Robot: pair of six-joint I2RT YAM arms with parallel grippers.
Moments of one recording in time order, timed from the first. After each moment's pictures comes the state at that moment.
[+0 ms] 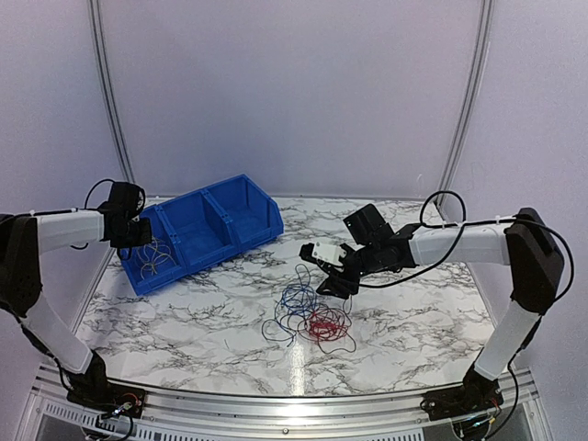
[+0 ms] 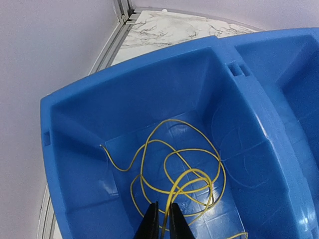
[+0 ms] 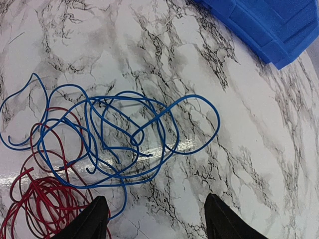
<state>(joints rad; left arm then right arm) -0.11 1.55 0.97 -0.25 -0.31 -0.24 0.70 1.71 1.07 -0.27 -0.26 -0.59</state>
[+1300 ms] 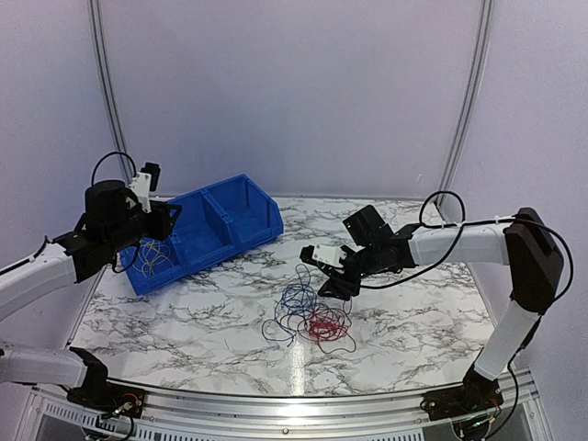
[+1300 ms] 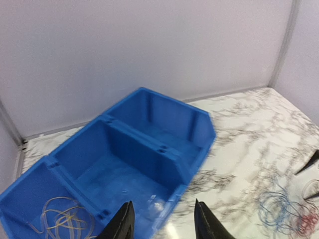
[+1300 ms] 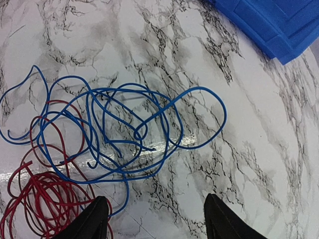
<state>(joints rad) -0.39 1.08 0.76 0.03 -0.06 -0.06 0.70 1.71 1.07 -0.29 -0.26 -0.60</state>
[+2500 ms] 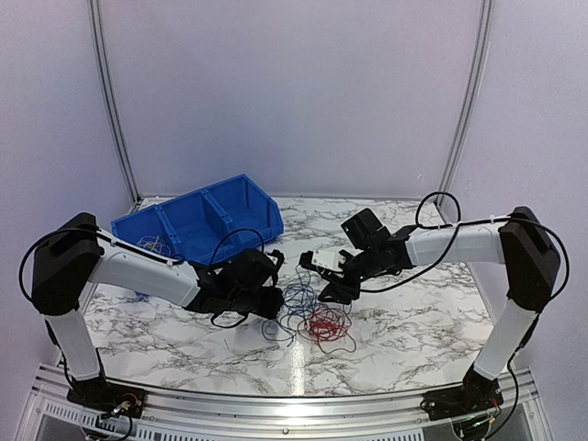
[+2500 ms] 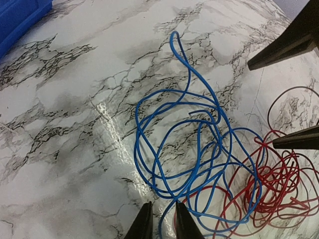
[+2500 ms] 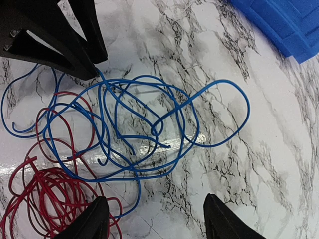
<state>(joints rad) -1.02 1.83 1.01 0.02 -0.17 -0.52 0.71 1.73 1.07 -0.31 -0.29 -0.62</state>
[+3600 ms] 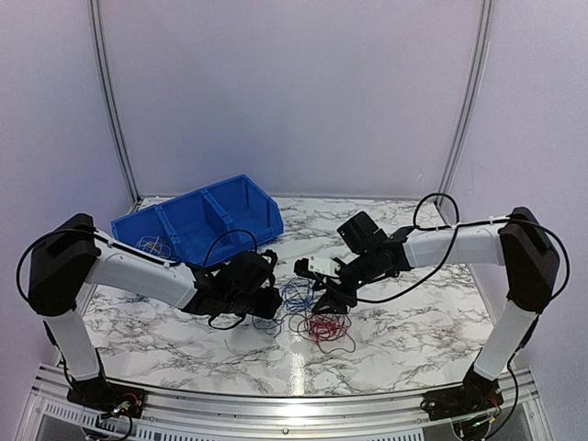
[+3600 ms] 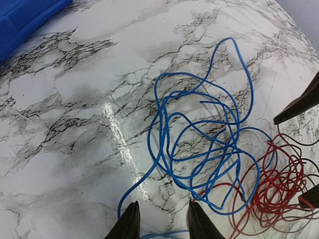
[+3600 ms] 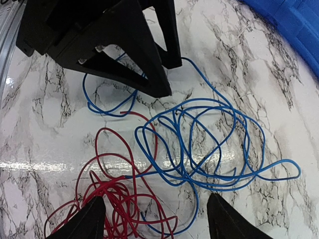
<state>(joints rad) -1.02 1.81 0.98 0.02 -0.21 -0.57 0.74 1.73 1.08 -0.36 -0.47 -0.62</state>
